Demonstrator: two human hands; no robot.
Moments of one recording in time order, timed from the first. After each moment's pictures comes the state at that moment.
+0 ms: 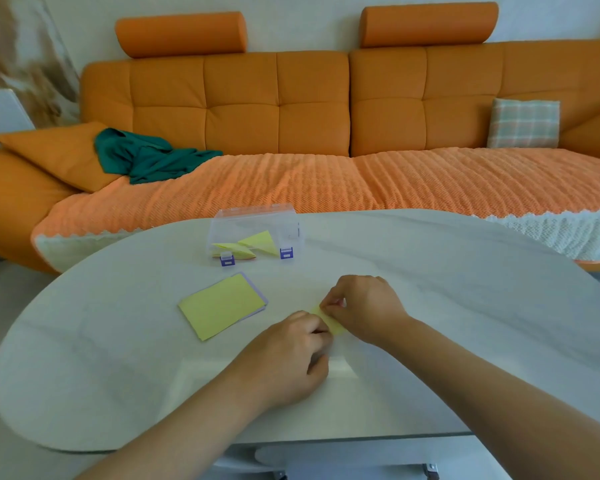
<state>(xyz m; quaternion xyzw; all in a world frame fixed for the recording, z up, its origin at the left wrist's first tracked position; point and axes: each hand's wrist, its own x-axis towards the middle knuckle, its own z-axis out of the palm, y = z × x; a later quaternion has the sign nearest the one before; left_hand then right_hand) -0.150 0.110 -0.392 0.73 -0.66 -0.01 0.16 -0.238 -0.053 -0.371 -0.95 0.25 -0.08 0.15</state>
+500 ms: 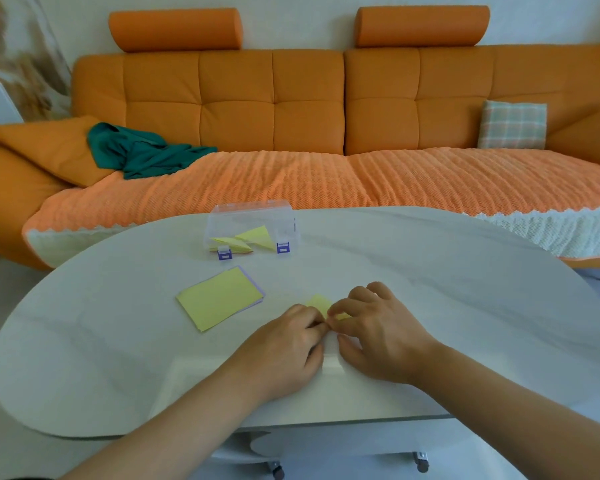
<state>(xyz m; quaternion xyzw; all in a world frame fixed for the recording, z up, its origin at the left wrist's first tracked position) -0.156 0.115 -0.394 0.72 -0.67 0.02 0.17 -0.295 -0.036 -0.384 -0.99 0.05 -0.16 -0.04</state>
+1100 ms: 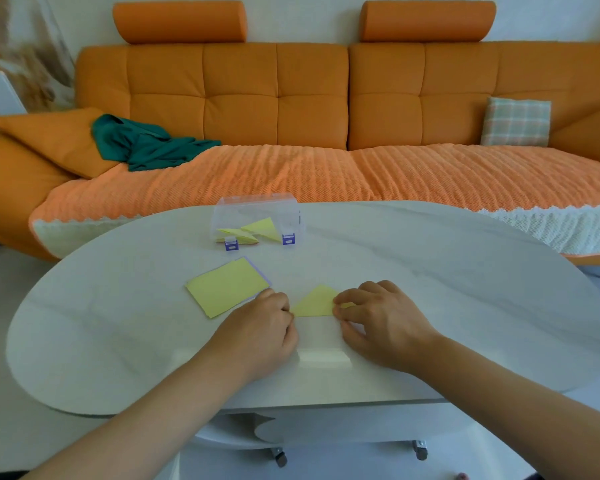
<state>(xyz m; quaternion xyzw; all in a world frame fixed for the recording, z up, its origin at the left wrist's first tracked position) -0.137 0.145 -0.385 0.79 -0.59 0.05 0.14 -0.295 -0.033 -0.395 -0.98 0.08 -0.20 -0.01</state>
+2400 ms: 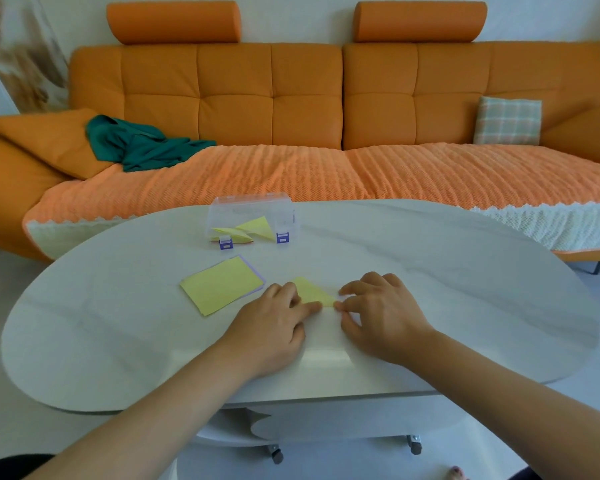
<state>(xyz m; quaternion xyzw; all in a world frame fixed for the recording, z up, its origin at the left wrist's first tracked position) -0.143 0.124 -0.399 0.78 -0.61 0.05 0.10 -0.299 -0.035 -0.388 -0.98 0.18 -0.12 0.01</state>
